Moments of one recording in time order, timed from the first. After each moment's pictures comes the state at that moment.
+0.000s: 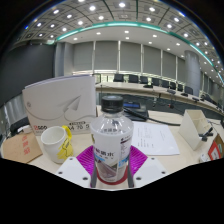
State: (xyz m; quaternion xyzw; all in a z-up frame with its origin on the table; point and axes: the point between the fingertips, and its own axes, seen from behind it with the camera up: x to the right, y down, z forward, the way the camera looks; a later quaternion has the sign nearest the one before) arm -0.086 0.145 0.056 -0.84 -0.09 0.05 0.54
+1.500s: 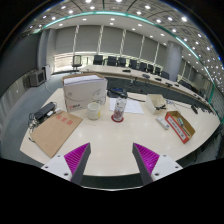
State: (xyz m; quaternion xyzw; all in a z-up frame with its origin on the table) arm -0.156 -0.252 0.217 -0.90 -0.01 -0.07 0.43
